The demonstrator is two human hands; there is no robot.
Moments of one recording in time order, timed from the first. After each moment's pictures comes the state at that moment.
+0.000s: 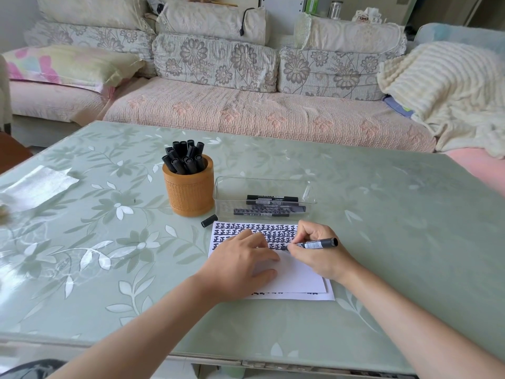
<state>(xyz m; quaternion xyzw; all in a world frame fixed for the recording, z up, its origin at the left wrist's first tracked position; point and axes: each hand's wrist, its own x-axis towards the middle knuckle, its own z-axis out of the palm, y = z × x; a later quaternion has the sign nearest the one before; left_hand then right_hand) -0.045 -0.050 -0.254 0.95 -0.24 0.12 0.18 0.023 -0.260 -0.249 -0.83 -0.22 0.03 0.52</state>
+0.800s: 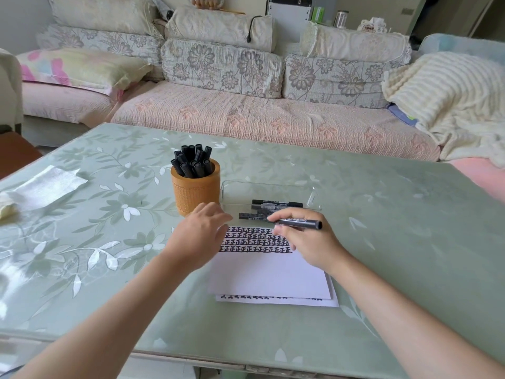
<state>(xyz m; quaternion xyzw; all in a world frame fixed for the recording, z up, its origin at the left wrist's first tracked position) -0.022 0.023 -0.241 0.95 -0.09 0.24 0.15 0.019 -0.221 -0.207 -0.78 -0.22 0.05 0.58</state>
